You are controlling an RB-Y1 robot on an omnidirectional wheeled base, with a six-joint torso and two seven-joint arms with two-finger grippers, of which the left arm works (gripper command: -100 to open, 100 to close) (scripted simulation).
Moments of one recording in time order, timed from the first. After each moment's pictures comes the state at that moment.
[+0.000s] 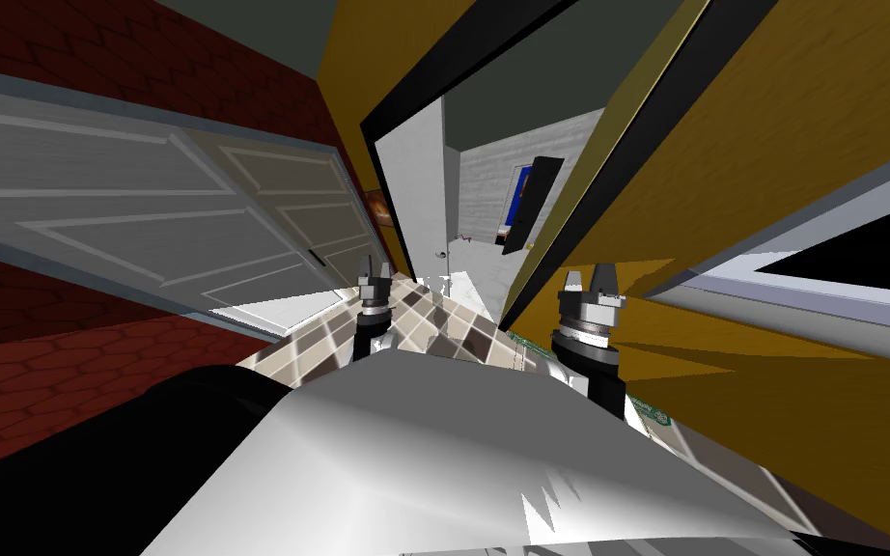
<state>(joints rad) 0.51 -0.02 0.01 -2.33 -0.09 -0.55 0.02</state>
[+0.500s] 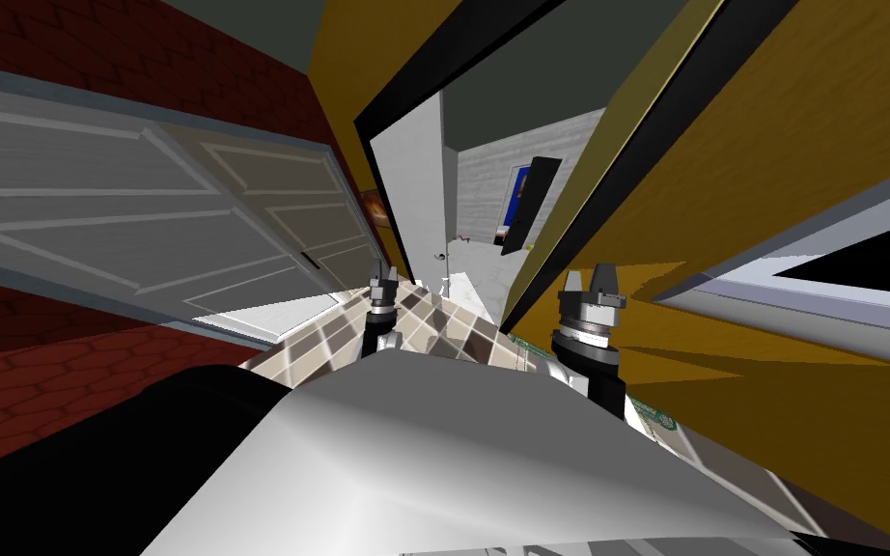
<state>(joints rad) 0.47 0.00 0.01 -2.23 -0.09 -0.57 0.02</state>
